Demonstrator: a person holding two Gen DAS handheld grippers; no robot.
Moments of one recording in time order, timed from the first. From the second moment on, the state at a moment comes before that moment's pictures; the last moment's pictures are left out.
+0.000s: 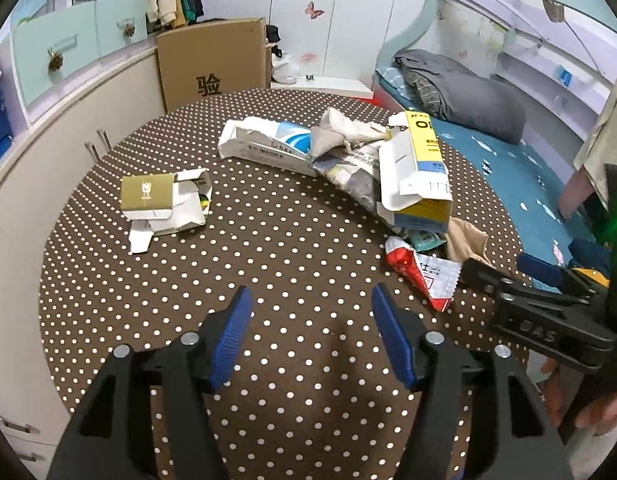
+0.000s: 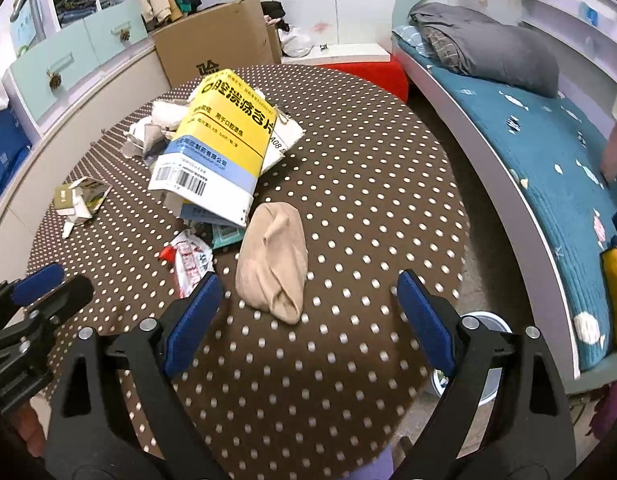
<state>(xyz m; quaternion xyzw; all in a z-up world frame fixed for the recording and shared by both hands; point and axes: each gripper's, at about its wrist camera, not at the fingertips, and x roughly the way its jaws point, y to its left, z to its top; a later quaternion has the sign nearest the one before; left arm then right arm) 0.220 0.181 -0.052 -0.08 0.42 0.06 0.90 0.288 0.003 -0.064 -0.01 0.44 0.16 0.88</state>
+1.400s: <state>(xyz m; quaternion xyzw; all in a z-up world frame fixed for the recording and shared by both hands) 0.248 0.069 -0.052 -0.02 0.43 -0.02 0.90 0.251 -0.101 -0.042 0.08 0.41 0.13 0.90</state>
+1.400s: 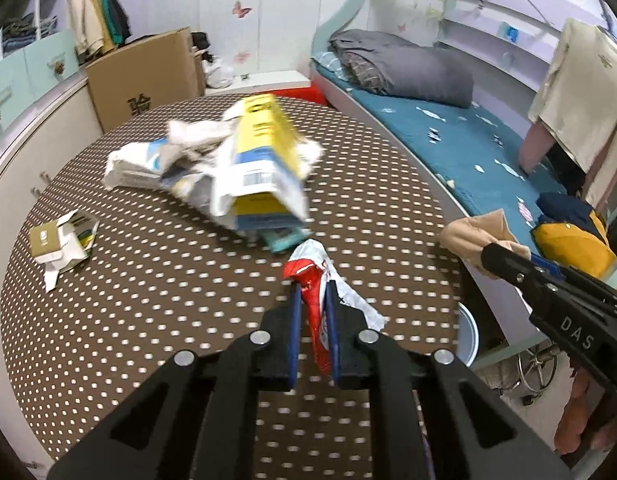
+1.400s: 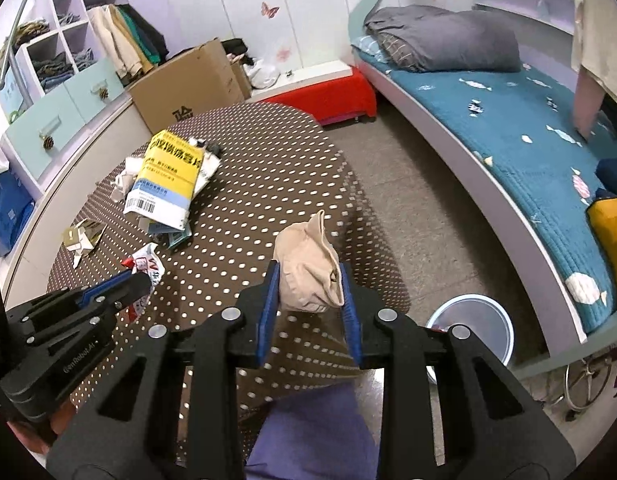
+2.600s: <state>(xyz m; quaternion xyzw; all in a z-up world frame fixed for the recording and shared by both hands) 0.279 -0.176 -0.088 0.09 0.46 -0.23 0.85 0.201 -0.324 -0.070 0.20 0.41 -0.11 0.88</state>
